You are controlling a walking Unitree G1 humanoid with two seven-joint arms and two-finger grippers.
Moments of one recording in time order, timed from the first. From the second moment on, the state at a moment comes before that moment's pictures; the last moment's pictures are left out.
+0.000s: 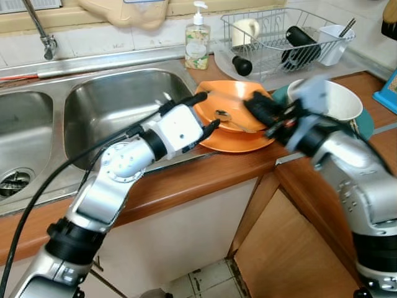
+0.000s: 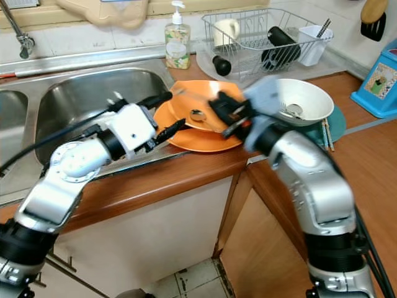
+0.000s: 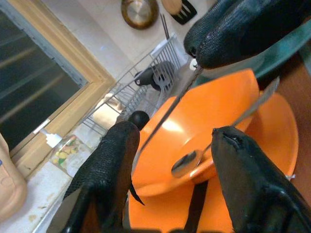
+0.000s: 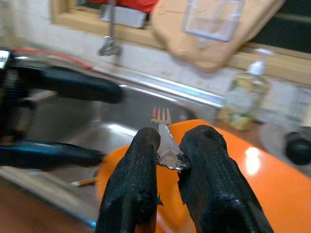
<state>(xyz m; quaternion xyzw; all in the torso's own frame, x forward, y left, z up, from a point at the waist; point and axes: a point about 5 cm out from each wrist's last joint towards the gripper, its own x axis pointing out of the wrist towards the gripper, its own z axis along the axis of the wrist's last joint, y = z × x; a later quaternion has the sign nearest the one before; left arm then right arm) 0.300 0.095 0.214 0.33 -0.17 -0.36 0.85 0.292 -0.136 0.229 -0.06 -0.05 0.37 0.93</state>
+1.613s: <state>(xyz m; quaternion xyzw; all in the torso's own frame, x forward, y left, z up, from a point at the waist) 0.321 0.104 0.201 0.46 -0.18 -0.34 0.80 0.281 -0.111 0.227 -0.06 -0.04 0.42 0.90</state>
